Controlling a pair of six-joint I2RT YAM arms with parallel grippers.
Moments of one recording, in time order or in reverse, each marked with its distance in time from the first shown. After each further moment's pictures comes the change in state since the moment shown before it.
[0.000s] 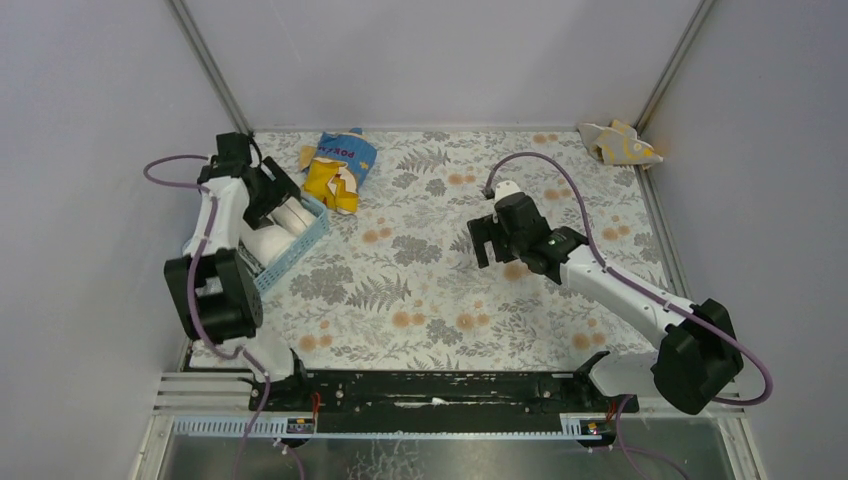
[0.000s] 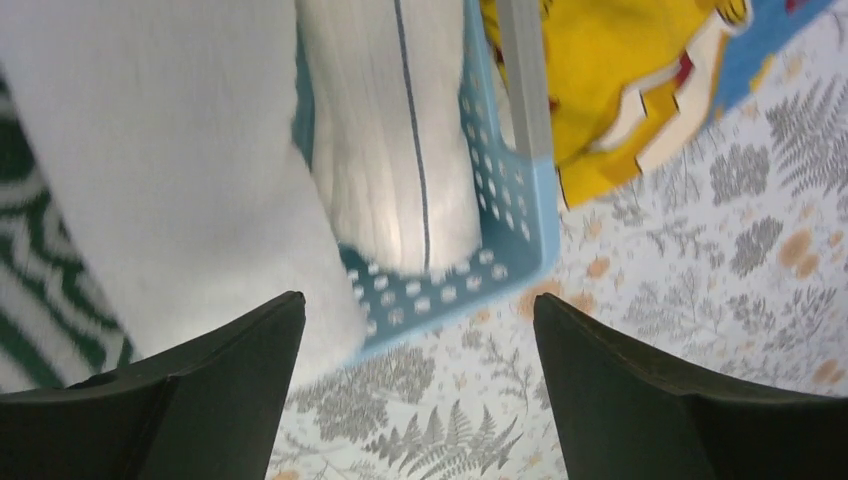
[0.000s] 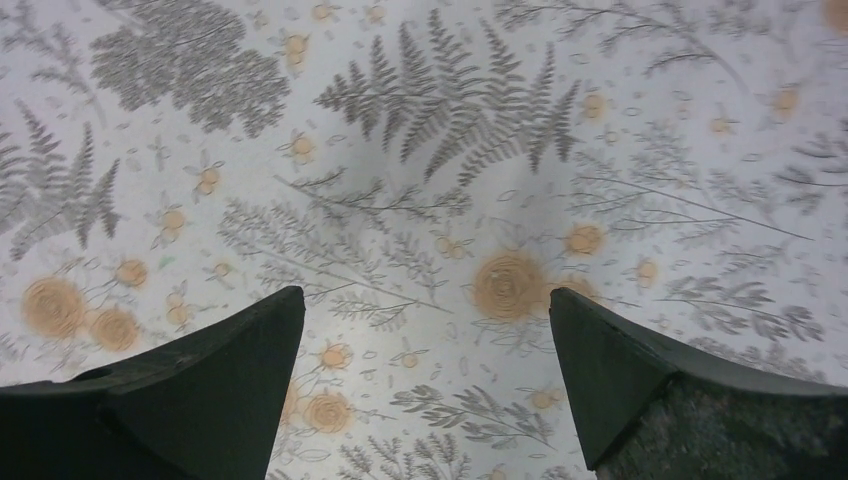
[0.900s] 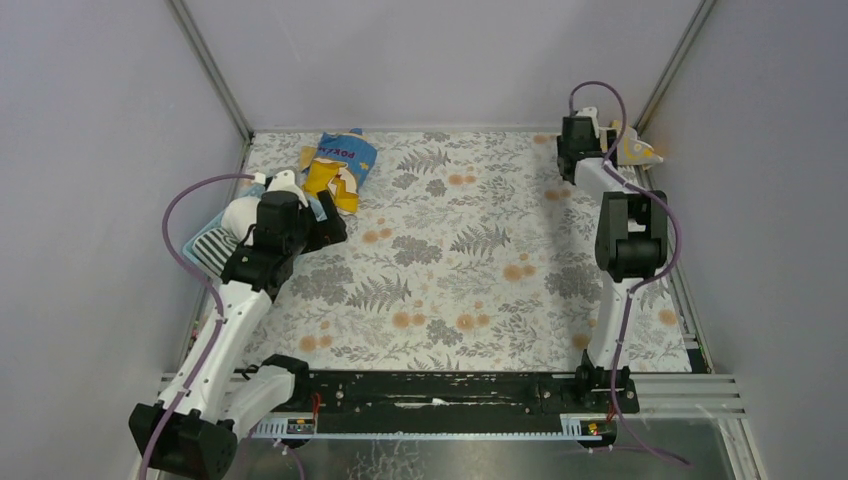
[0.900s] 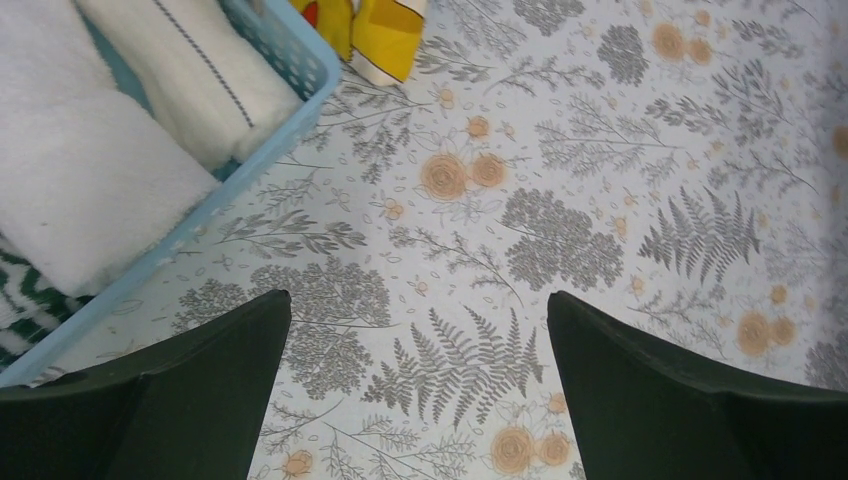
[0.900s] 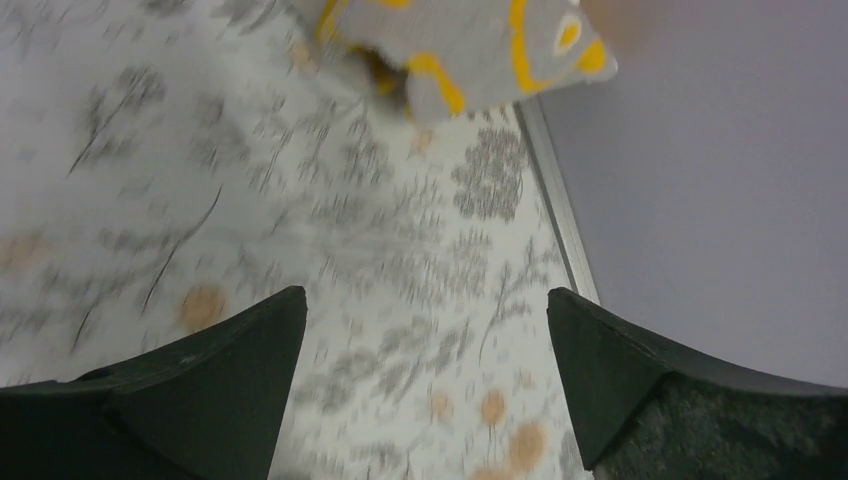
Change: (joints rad) left arm -0.485 -0.767 -0.535 0.233 -0.214 0.121; right arm -0.559 0.772 0.607 0.267 0.514 -0.340
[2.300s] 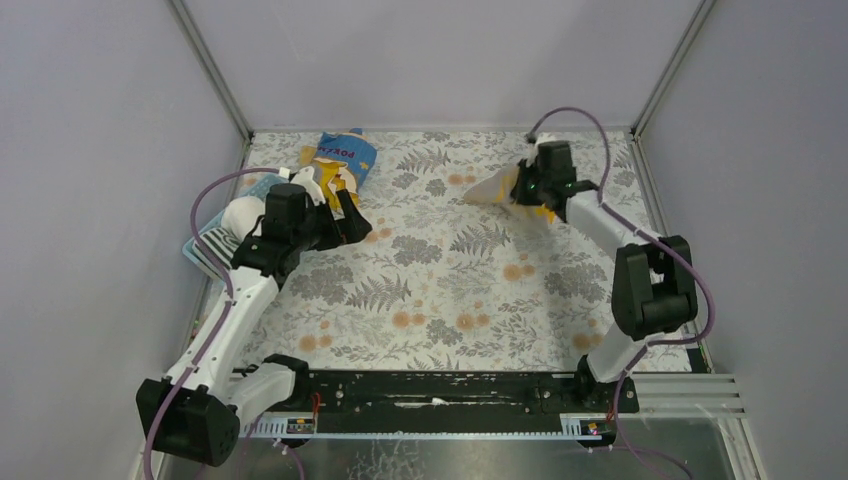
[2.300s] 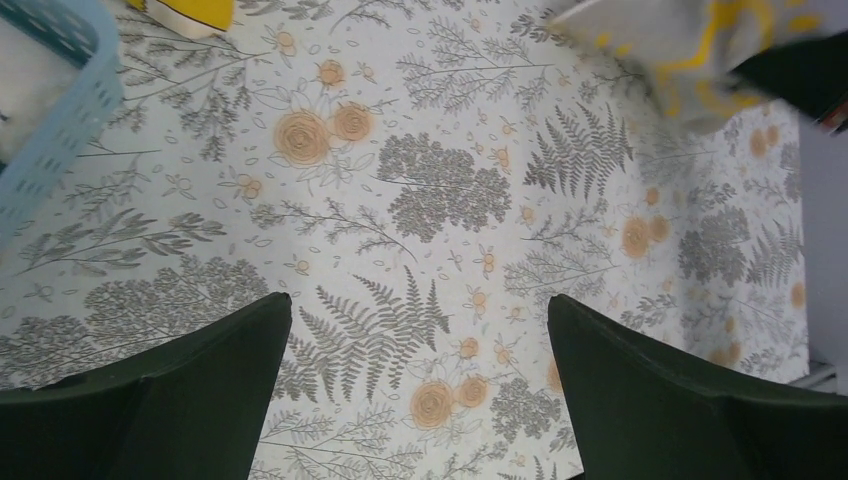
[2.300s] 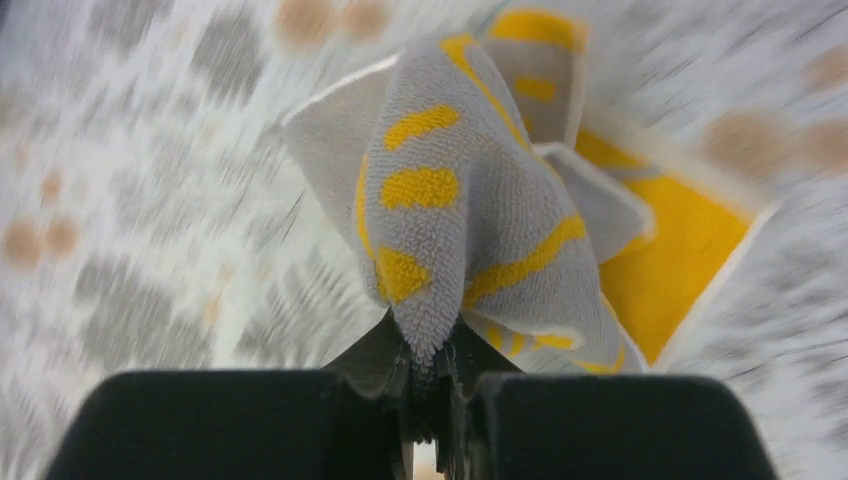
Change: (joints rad) left arm -0.003 0.076 -0.008 0.075 0.290 -0.024; right arm 0.101 -0.355 -0.291 -0.038 -0.737 0.348
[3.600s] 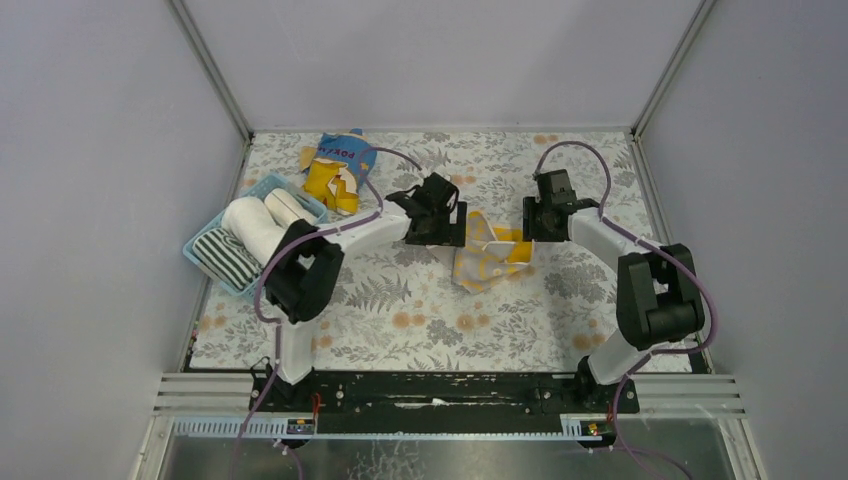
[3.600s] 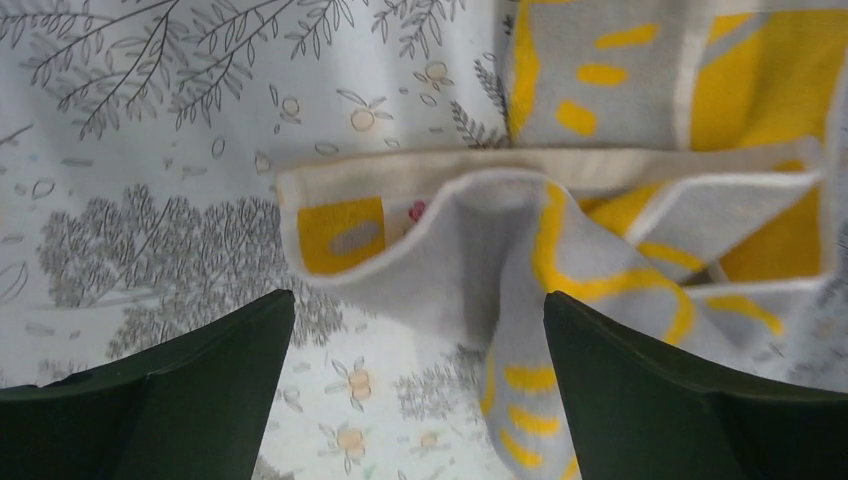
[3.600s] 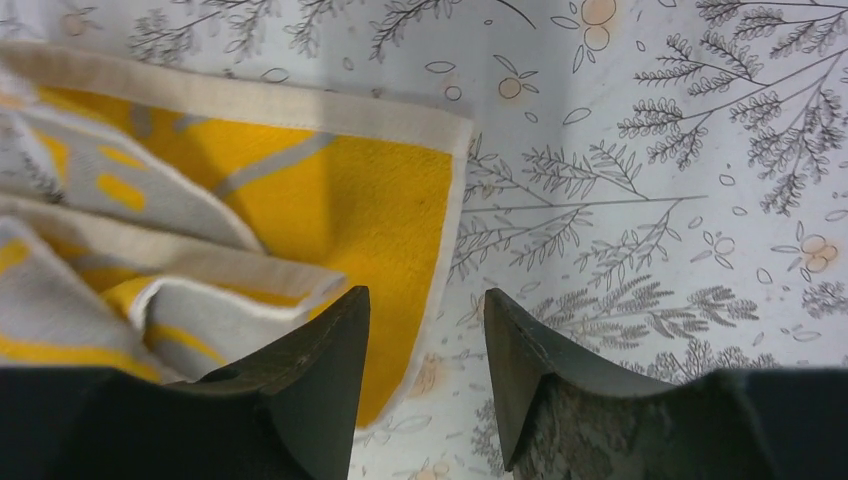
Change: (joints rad) left arm -0.454 0.884 0.501 0.008 -0.225 -0.134; right arm 0.063 -0.132 -0.233 -0.204 0.164 0.008
